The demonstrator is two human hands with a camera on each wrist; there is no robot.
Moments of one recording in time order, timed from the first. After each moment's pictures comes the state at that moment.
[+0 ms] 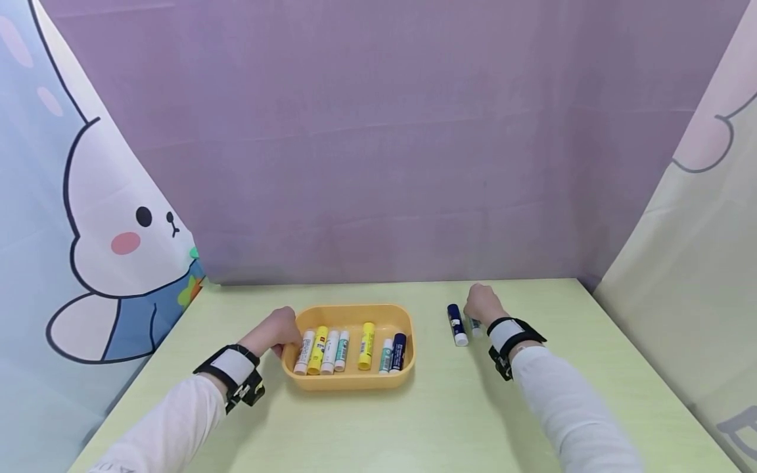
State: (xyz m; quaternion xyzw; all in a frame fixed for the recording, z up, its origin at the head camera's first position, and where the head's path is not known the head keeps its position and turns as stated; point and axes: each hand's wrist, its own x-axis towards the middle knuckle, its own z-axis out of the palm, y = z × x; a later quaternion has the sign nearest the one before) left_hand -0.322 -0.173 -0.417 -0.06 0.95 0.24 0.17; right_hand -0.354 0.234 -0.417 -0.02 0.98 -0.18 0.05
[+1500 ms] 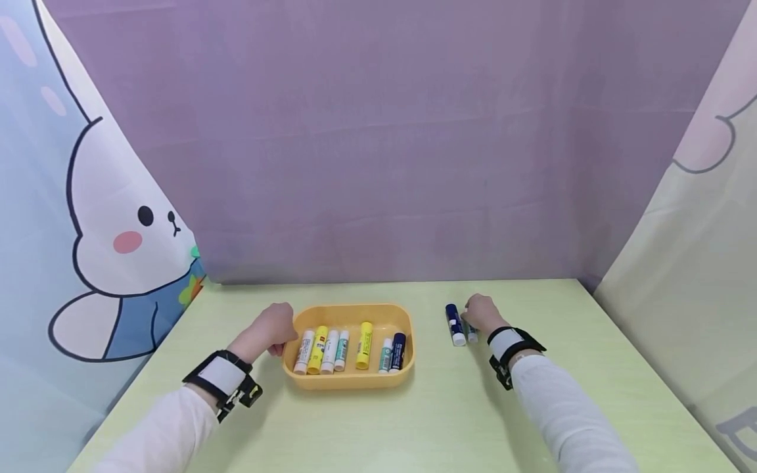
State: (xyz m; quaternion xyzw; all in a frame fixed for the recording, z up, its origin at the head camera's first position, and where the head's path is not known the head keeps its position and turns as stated) left_hand -0.302 -0.170 -0.394 -0.01 0.98 0.16 0.14; right_hand -0.354 0.242 -0.441 -0.04 0.98 -0.17 0.05
